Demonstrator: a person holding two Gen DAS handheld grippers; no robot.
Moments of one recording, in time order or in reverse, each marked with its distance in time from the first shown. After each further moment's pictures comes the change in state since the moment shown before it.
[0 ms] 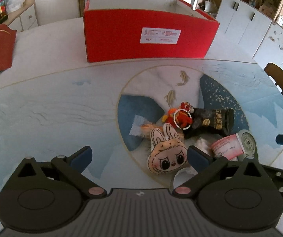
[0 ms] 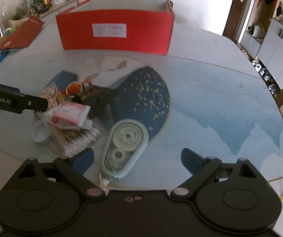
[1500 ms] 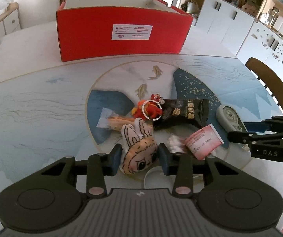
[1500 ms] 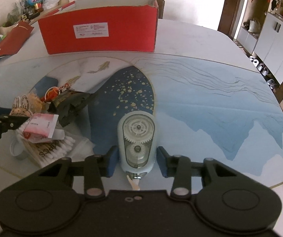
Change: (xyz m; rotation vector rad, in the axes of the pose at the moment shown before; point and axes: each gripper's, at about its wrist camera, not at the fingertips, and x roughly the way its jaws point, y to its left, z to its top) left arm -0.001 -0.022 -0.013 0.045 -0.021 -0.096; right arm 0.020 -0.029 0.005 0.044 -0.018 0.001
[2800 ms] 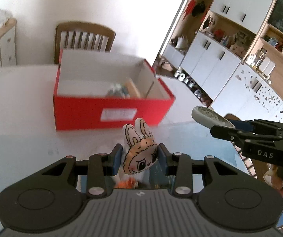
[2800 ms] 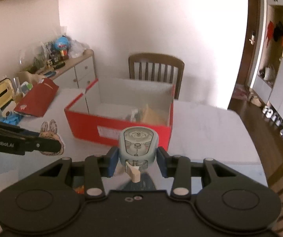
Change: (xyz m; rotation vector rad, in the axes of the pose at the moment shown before) left arm -0.070 0.012 0.114 -0.091 -0.181 -0.135; right arm -0.074 0.002 0.137 -0.098 -0.284 0.118
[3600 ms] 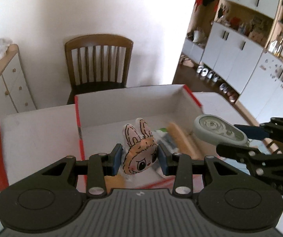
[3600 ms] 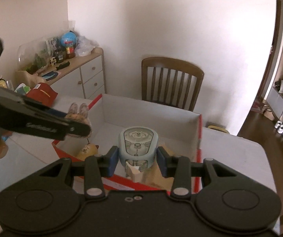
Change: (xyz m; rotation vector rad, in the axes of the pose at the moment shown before) left arm 0.086 0.044 0.127 0.124 0.038 0.171; right arm 0.113 0.022 0.078 -0.082 0.024 0.051
